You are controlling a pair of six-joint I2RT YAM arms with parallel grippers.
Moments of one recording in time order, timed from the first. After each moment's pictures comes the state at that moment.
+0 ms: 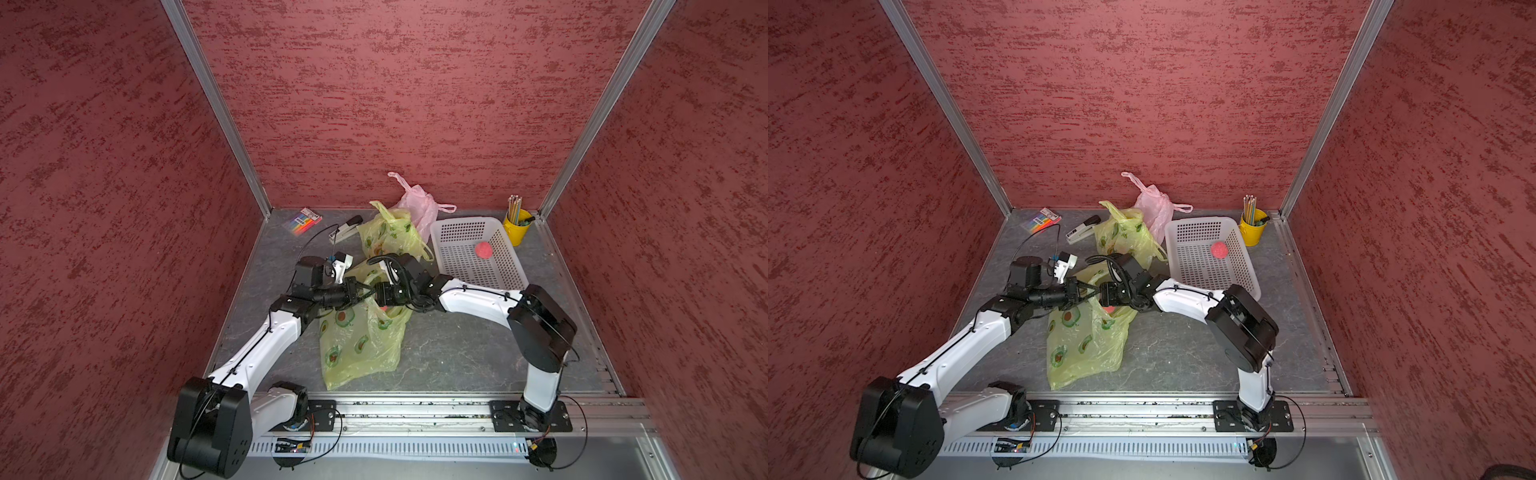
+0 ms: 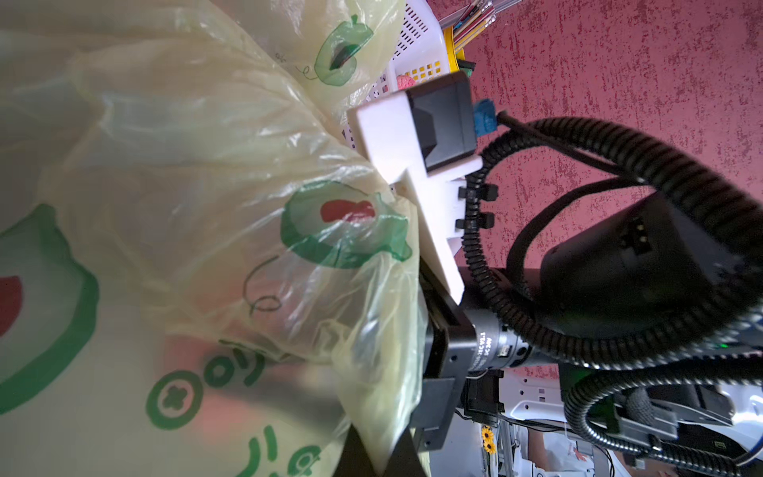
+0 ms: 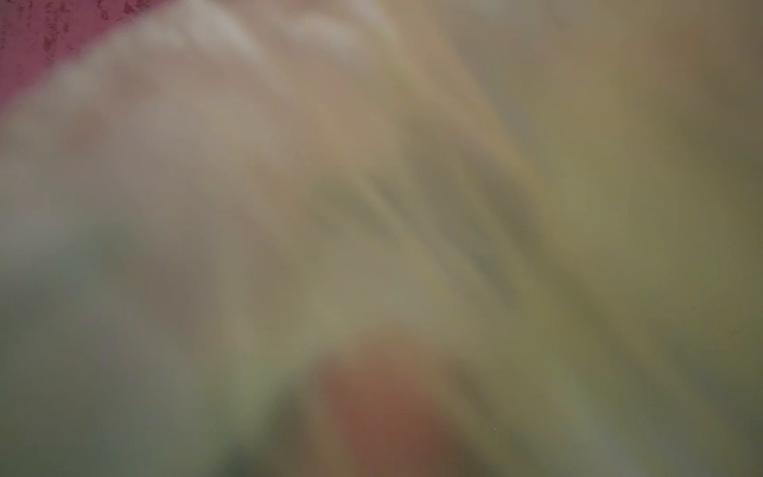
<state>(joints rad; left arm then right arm) -0.21 1.14 0.67 -0.16 0.82 -0.71 0.83 1.89 1.25 -0.07 -0.38 0.77</state>
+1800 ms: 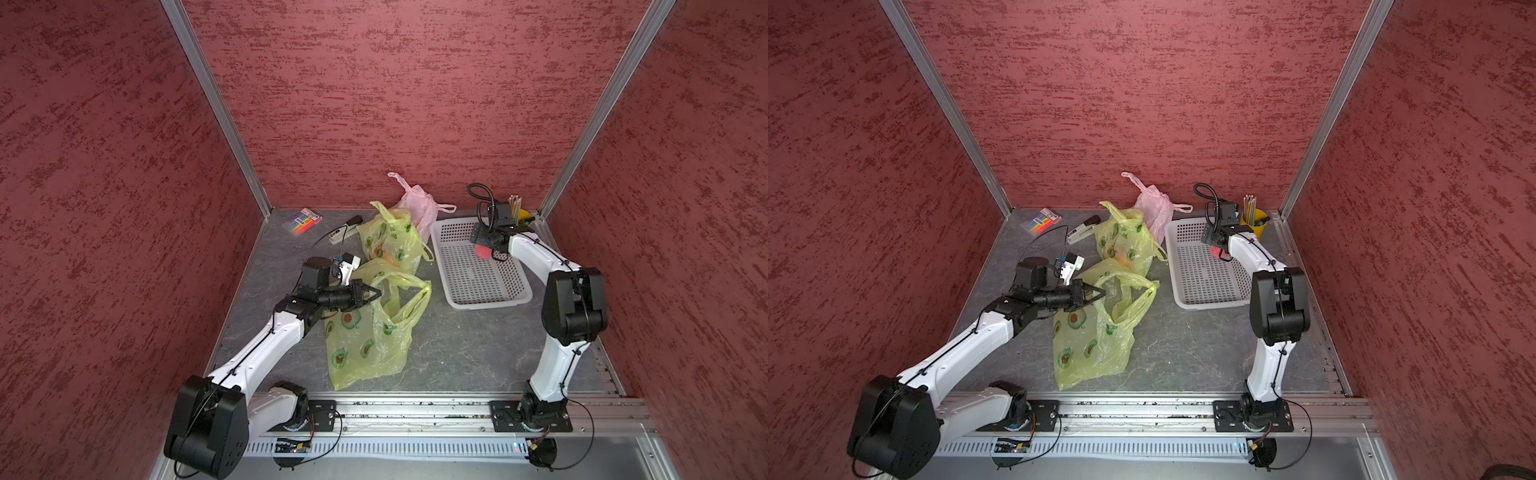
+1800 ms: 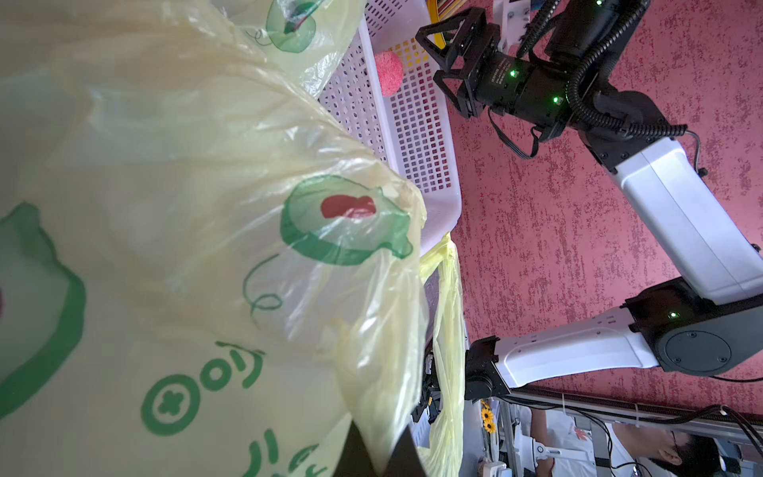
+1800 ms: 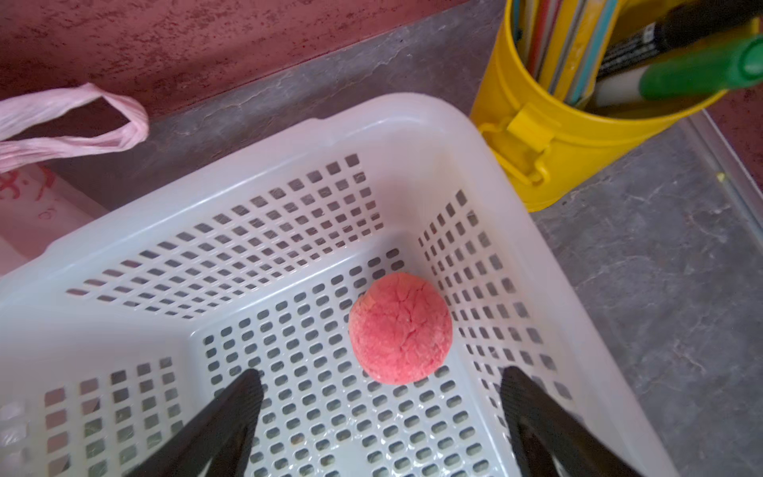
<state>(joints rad) -0.29 1.14 0.68 -0.15 0.81 -0.72 0.12 1.93 1.51 -0.45 0.18 0.42</state>
